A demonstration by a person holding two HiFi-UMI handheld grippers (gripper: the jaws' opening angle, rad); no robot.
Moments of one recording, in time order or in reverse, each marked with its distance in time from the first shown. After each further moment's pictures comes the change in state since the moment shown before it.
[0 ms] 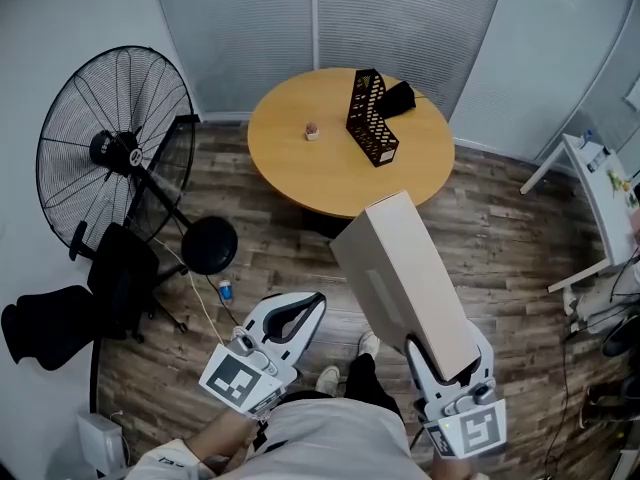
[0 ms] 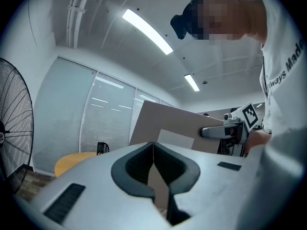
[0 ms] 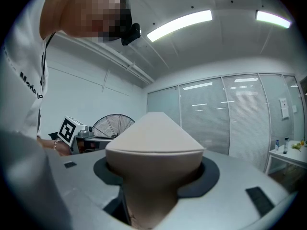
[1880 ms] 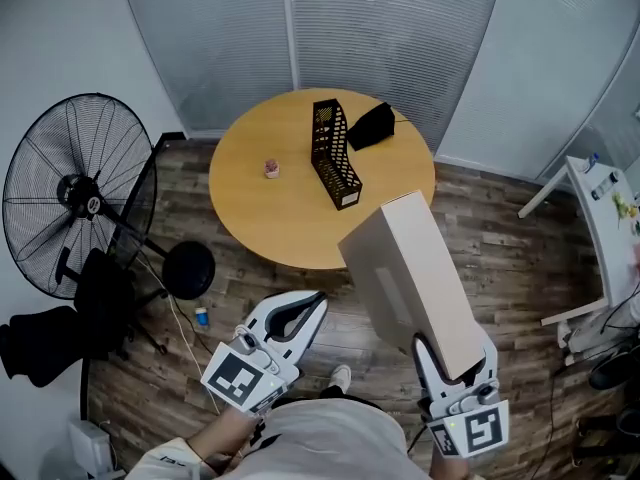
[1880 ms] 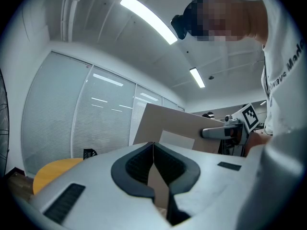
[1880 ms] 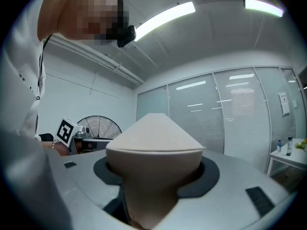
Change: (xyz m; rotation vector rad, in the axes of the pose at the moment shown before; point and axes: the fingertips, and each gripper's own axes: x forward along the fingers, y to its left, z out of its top) left arm 0.269 0.038 0.010 0.010 -0.005 0.023; right arm 0.094 -0.264 0.004 0.035 -0.027 -0.016
